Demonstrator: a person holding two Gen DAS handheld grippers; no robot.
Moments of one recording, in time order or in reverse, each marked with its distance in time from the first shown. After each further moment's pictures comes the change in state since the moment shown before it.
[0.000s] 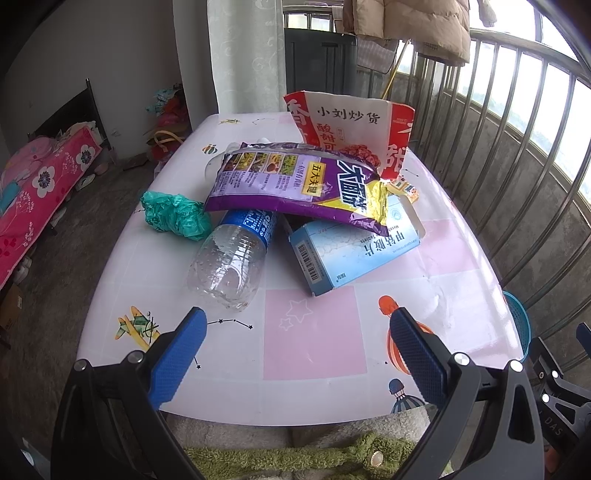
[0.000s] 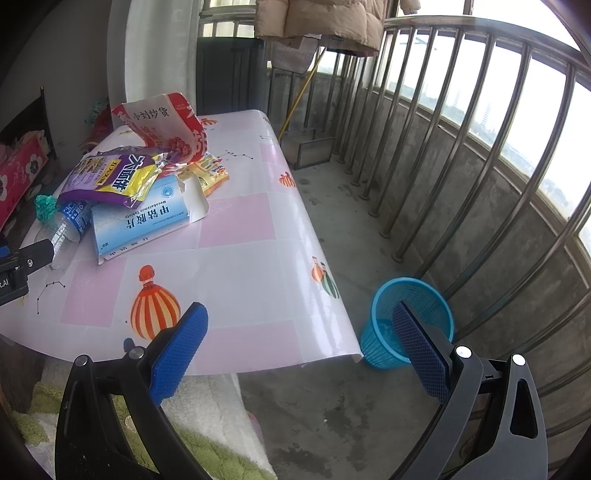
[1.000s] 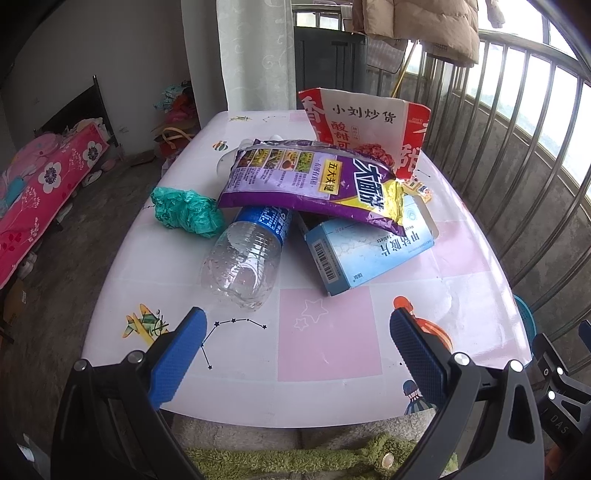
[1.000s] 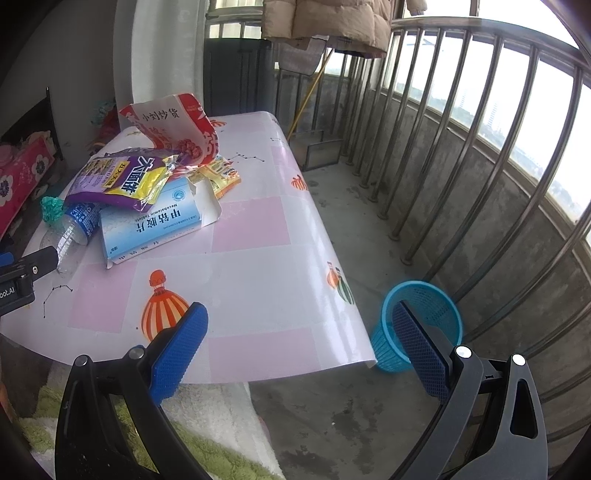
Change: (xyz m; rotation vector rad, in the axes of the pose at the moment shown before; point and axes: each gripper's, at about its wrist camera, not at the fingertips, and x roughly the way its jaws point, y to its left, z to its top) left arm 0.005 0.012 0.000 -0.017 0.004 0.031; right arm 0.003 0.015 0.007 -0.007 -0.010 0.040
